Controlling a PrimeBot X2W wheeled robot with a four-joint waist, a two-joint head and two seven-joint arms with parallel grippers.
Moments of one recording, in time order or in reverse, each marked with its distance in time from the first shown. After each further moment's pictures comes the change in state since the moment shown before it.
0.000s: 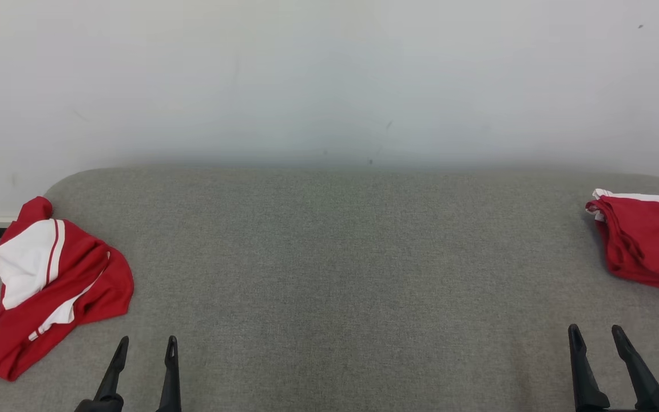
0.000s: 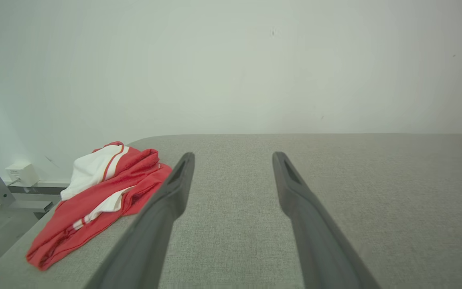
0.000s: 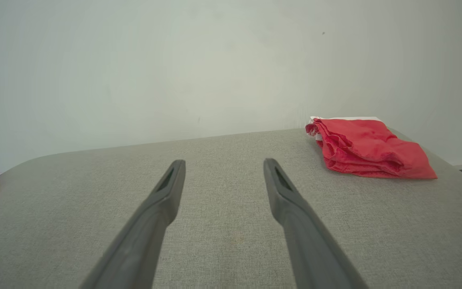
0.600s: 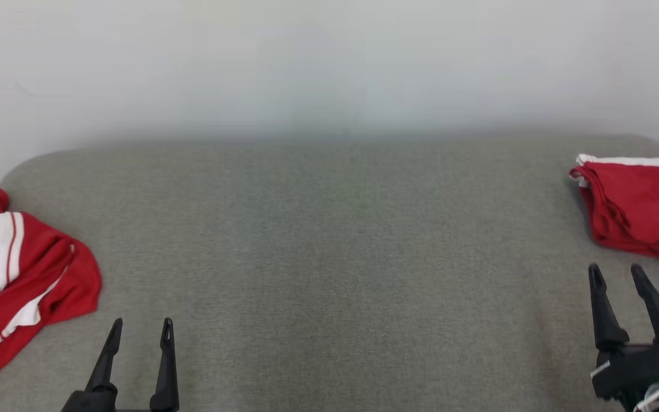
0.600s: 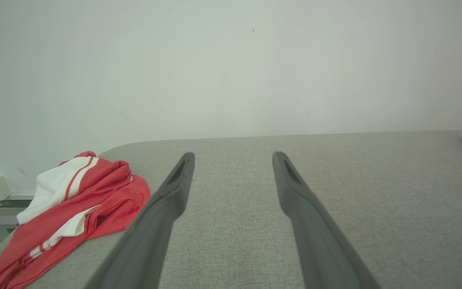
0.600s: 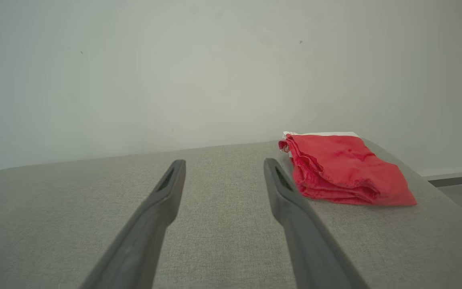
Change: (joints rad) left arm -0.009 0.001 0.001 -0.067 0.000 0.009 0.000; right arm -0.263 -0.162 0.100 0.251 0.129 0.000 -0.091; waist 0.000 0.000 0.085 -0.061
